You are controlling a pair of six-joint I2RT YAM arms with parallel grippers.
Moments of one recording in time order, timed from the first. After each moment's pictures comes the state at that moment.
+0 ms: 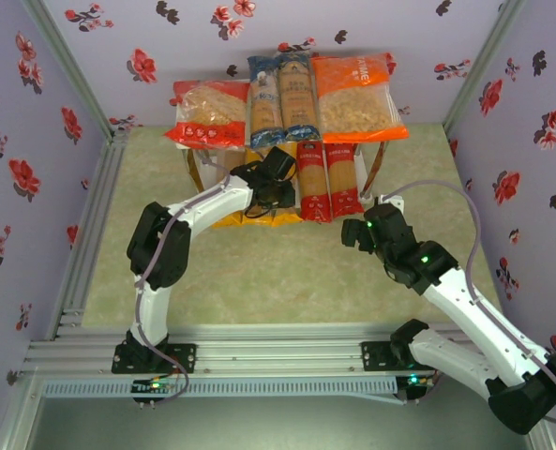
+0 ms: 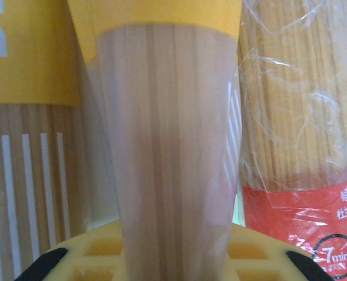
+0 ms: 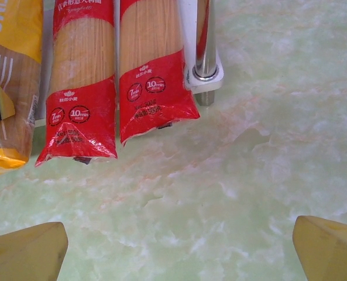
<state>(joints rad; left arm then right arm) -0.73 2.02 1.67 -0.62 -0.05 -0.64 0.60 0.88 0.86 -0.78 0.37 0.55</state>
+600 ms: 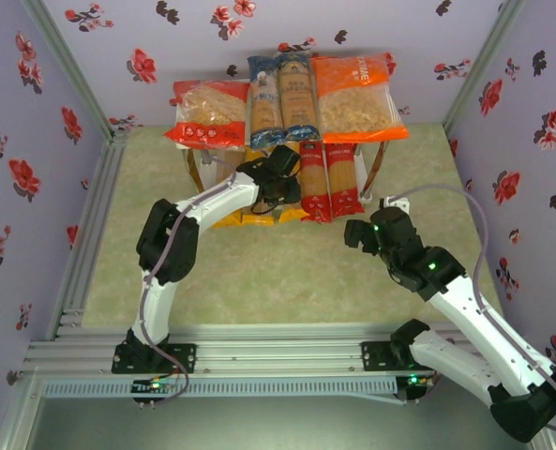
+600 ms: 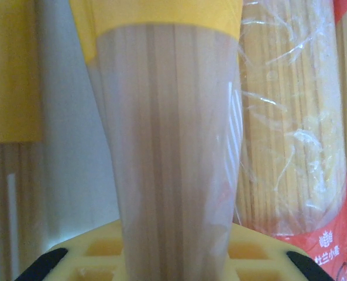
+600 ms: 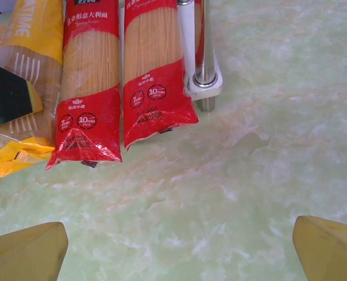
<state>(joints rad) -0.73 2.11 1.77 -0.63 -0.03 -0.70 0.59 0.82 0.85 -0.78 0.36 0.55</state>
